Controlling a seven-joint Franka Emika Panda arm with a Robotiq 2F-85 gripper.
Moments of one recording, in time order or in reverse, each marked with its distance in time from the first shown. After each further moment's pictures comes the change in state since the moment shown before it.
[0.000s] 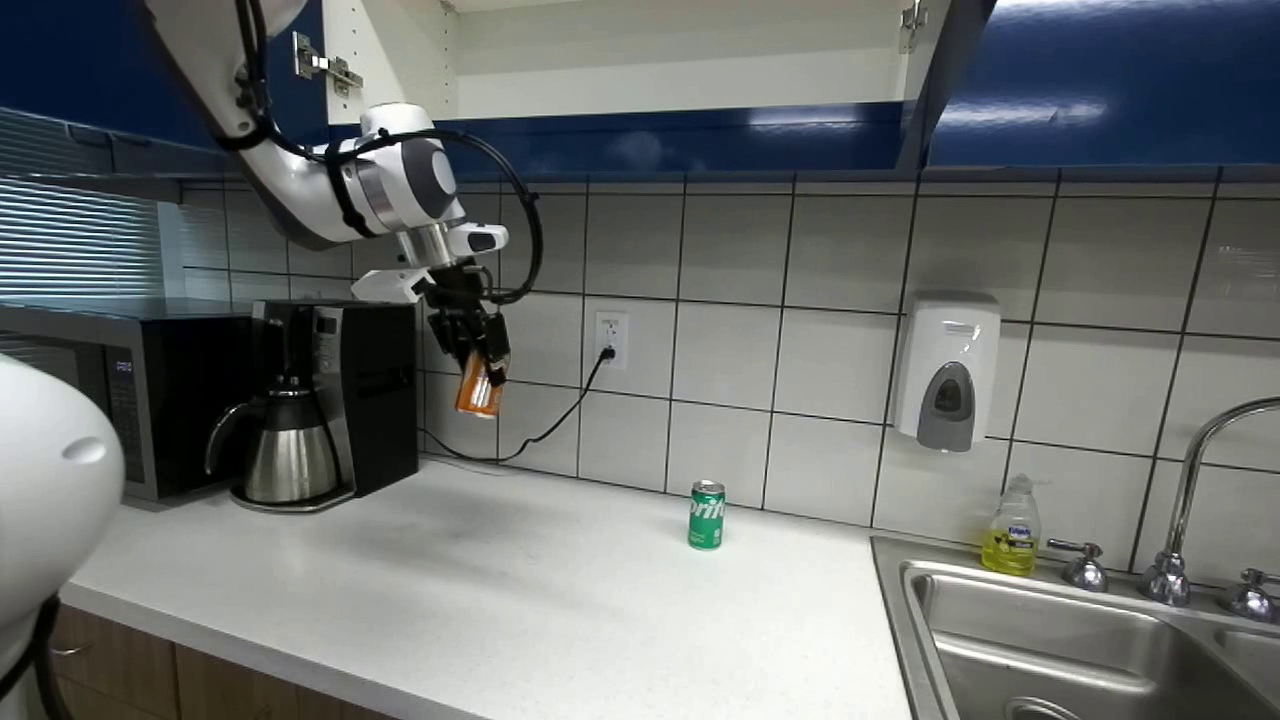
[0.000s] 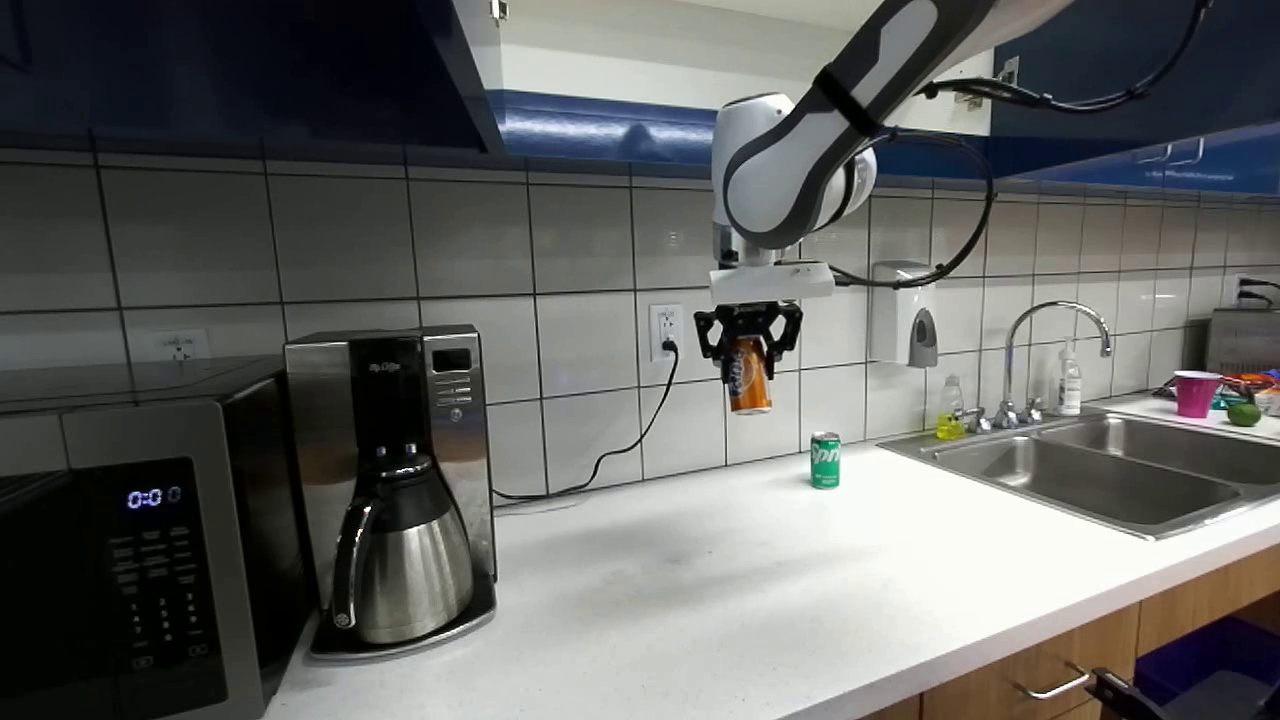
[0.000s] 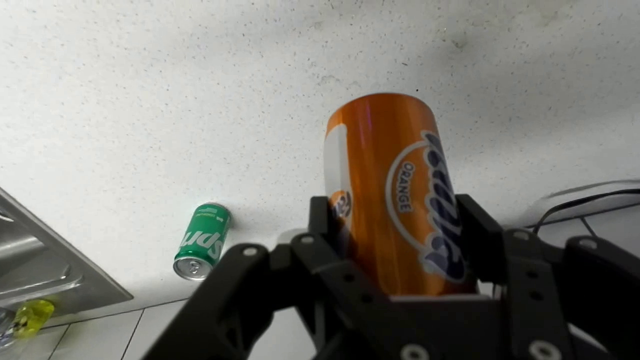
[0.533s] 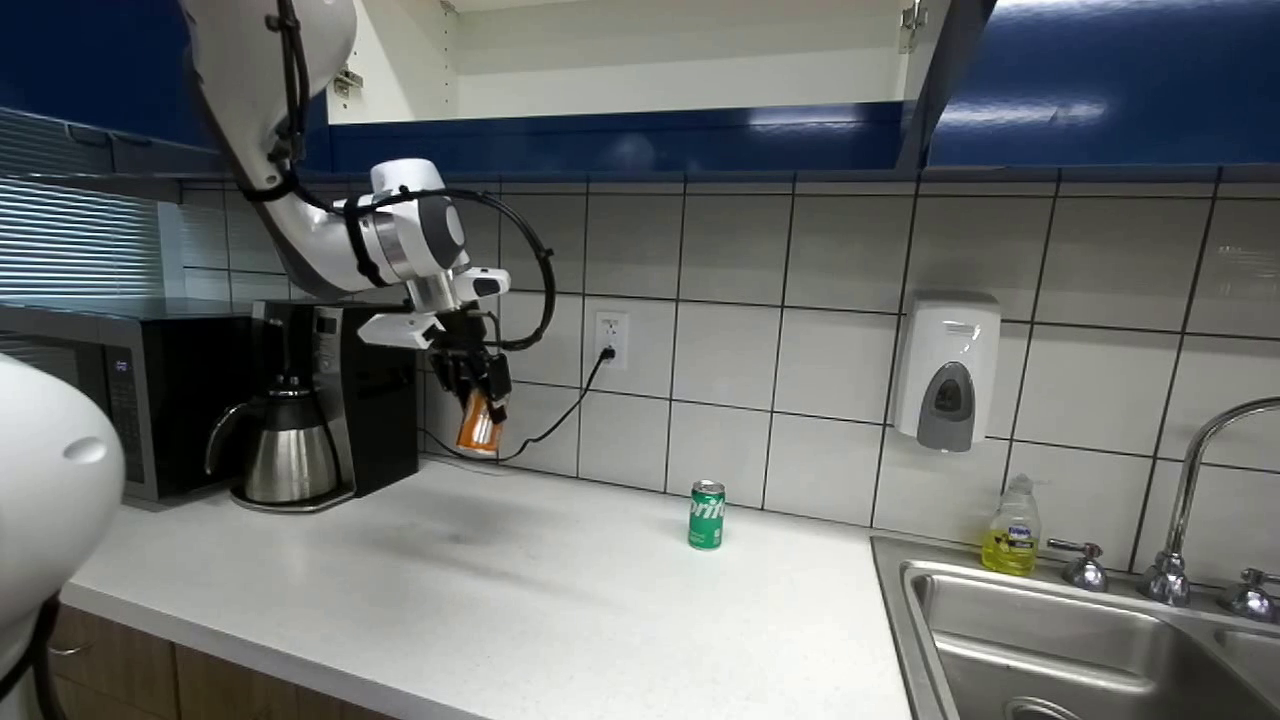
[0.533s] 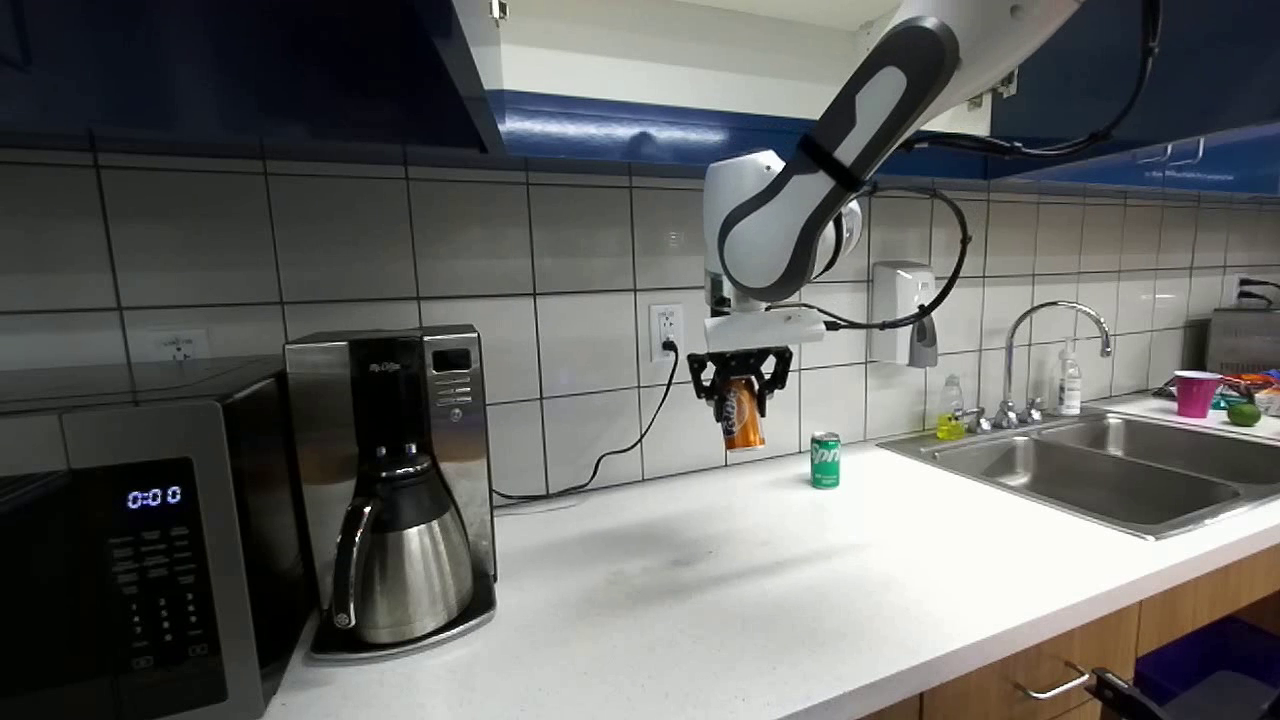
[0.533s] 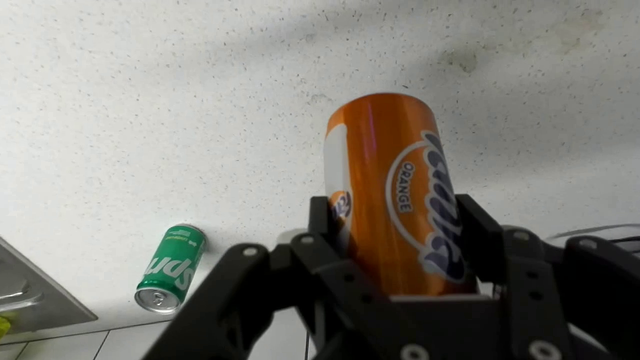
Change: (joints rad) arm 0.001 0.123 -0.004 -0.002 -0.051 0.100 0.005
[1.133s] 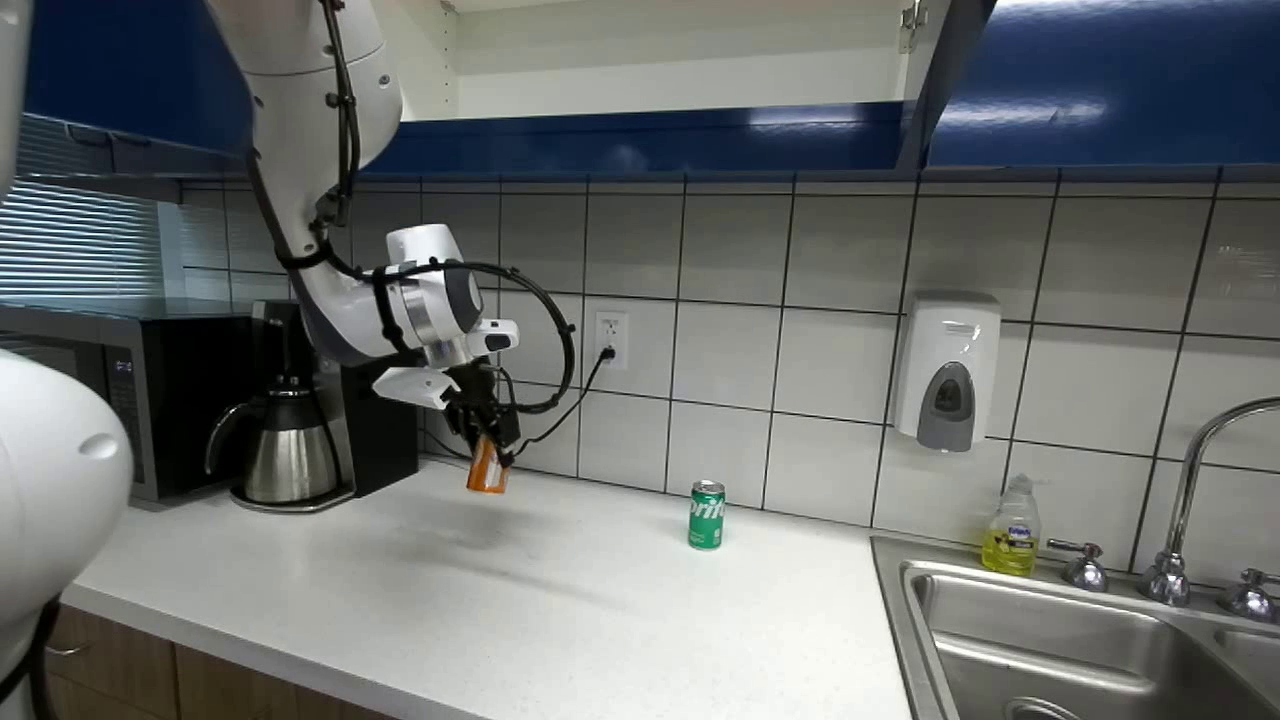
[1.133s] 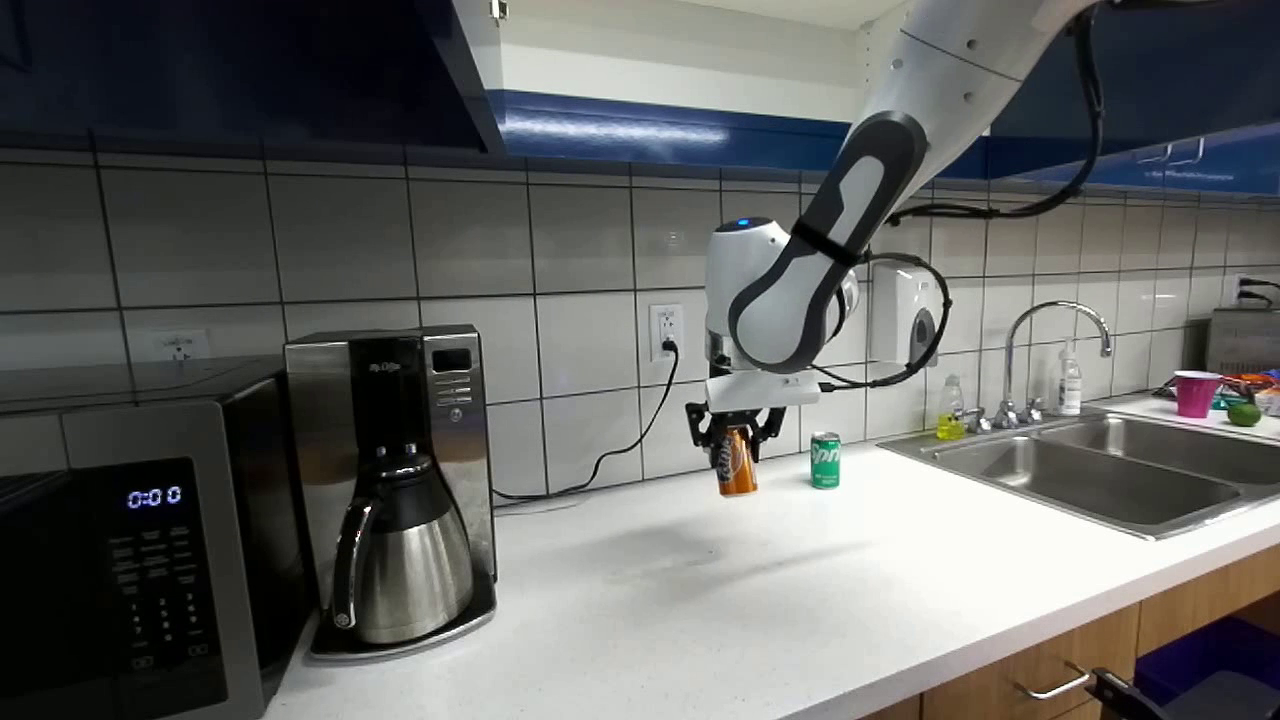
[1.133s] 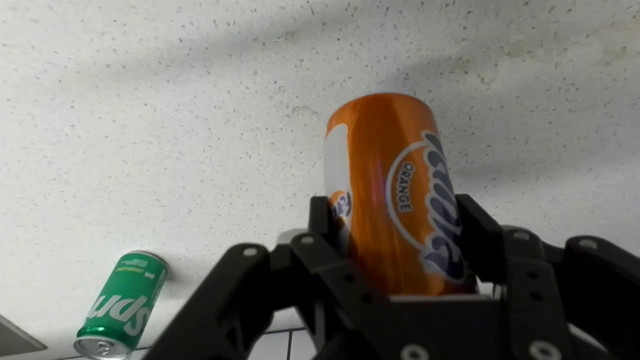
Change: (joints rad) arm 0.037 0.170 -0.077 -0.001 -0.098 0.205 0.054
